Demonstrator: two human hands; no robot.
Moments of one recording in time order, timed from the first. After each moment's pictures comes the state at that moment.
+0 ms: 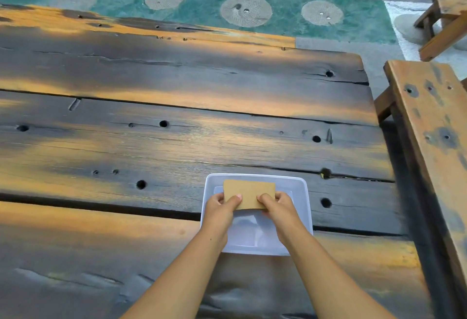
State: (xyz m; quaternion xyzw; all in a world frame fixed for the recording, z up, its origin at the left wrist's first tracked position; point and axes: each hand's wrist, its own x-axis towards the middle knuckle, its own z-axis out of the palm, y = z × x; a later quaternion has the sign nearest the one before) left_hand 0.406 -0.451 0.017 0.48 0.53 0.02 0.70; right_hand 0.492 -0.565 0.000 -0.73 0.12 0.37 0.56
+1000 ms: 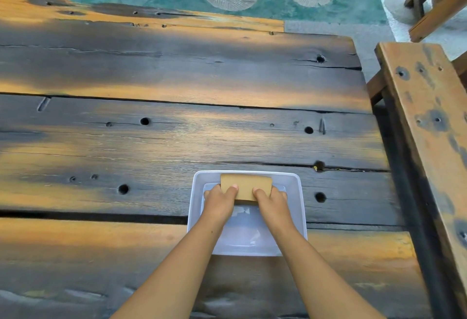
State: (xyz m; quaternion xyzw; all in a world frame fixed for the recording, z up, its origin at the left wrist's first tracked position) left_hand 0.442 -0.442 -0.006 0.62 0.49 -0.11 0.60; right_hand 0.502 -0.563 -0.016 -0.83 0.07 0.34 0.44
